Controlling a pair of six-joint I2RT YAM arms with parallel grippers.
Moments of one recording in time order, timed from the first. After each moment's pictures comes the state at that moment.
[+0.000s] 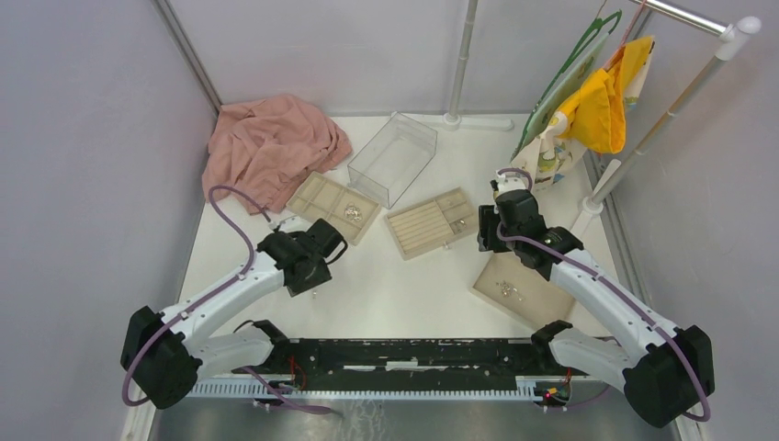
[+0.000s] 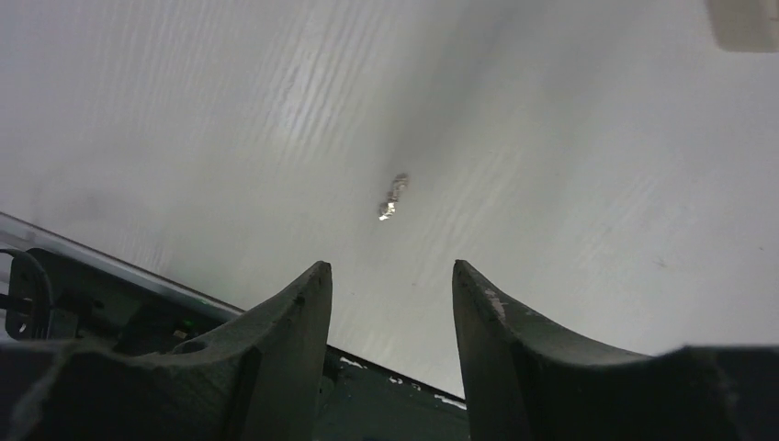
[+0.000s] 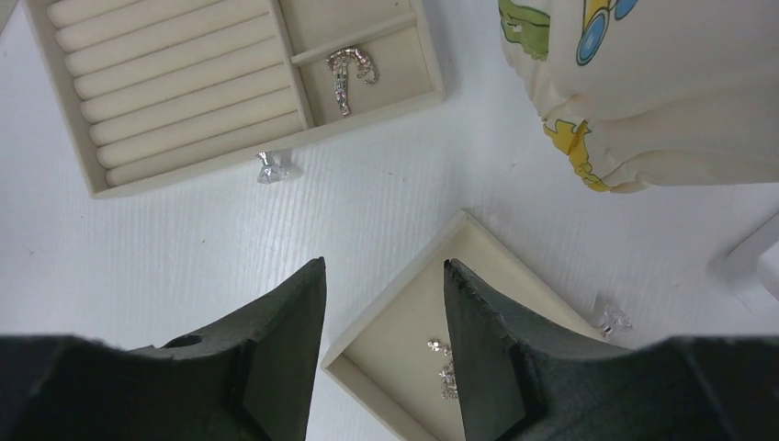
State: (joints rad) left arm -0.70 1.09 0.80 -1.07 -0.44 -1.09; right arm 0.48 1.04 0.76 -0.53 0.18 0.32
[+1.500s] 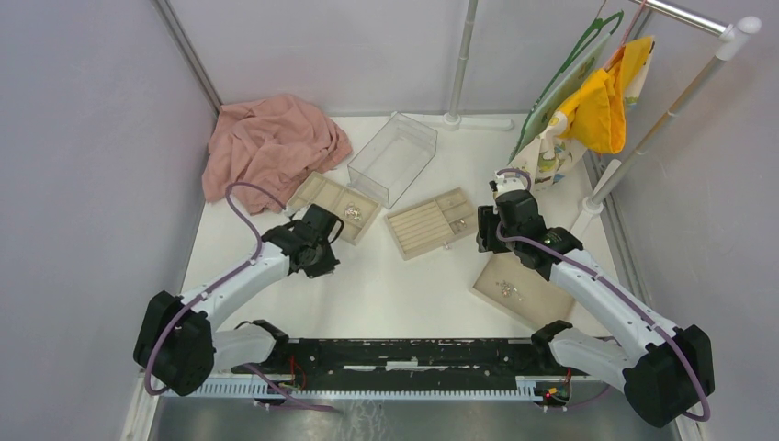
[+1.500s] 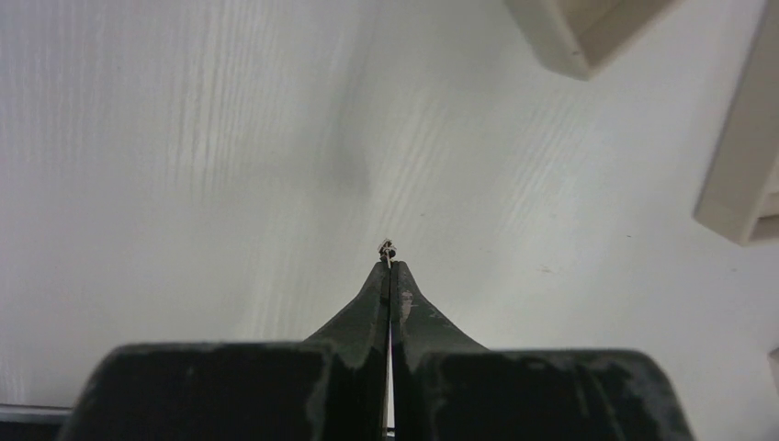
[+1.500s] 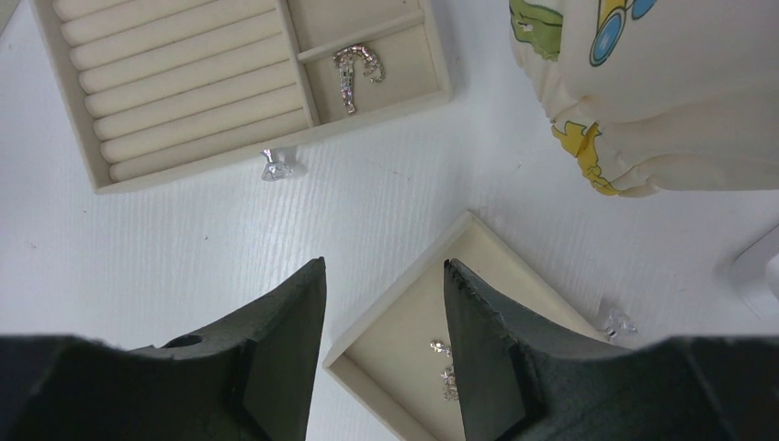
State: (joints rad) left arm -0.53 1.19 0.70 -0.71 -0.21 -0.88; right arm 0.48 1.04 0.75 -0.52 0.16 0.31
